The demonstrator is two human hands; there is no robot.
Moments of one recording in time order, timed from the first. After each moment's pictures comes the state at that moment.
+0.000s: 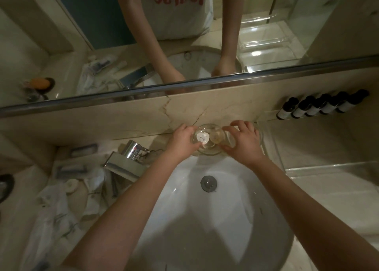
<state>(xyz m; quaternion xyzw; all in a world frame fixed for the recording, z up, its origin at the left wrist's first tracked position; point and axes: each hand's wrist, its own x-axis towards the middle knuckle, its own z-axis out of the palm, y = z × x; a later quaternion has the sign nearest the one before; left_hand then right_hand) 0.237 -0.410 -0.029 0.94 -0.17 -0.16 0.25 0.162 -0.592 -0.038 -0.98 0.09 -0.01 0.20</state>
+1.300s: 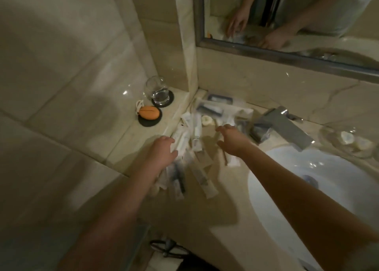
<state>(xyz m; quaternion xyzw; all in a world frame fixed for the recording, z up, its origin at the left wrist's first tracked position) 0.067 0.032 -0.025 0.96 0.12 -0.14 0.18 0.153 -0.190 -0.029 -0.95 -0.21 0.18 0.14</state>
